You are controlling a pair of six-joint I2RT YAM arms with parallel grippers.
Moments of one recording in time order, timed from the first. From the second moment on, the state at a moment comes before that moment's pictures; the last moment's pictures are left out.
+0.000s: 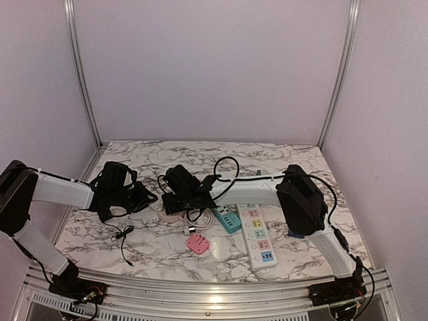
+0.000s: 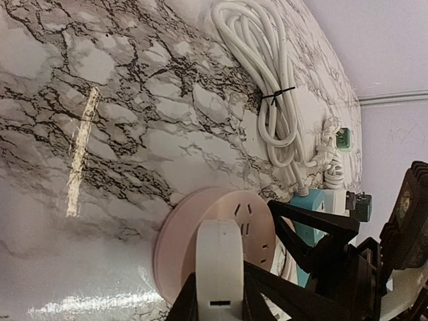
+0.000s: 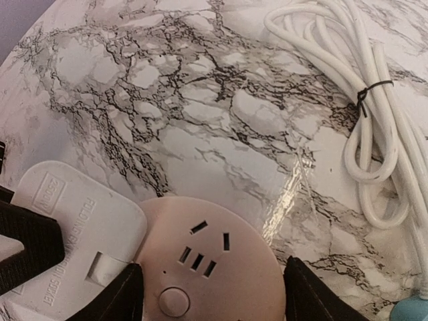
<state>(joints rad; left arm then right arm) -0.46 1.54 0.65 0.19 0.29 -0.94 1.05 2.43 1.94 -0.35 0.22 0.49</state>
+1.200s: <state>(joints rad) -0.42 1.47 0.98 -0.24 -0.11 -0.65 0.97 2.11 1.66 -0.32 0.10 0.47</state>
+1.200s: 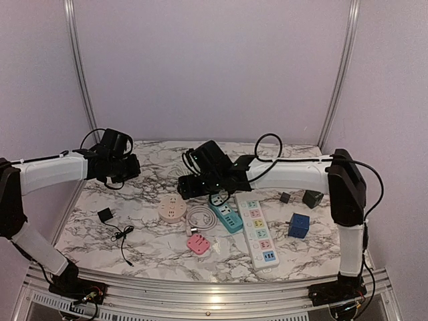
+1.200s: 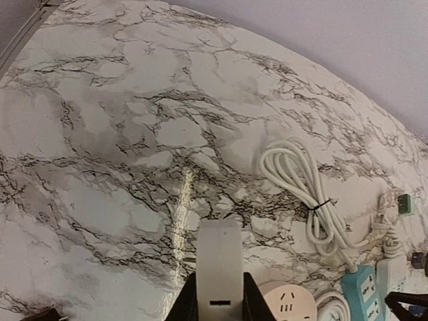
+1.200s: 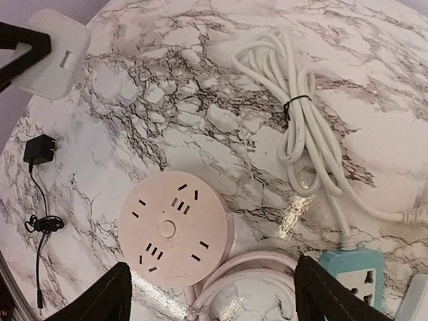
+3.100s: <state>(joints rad) -0.53 1.41 0.99 -0.35 -0.30 -0.48 0.63 1.06 0.76 -0.10 0.53 0.32</state>
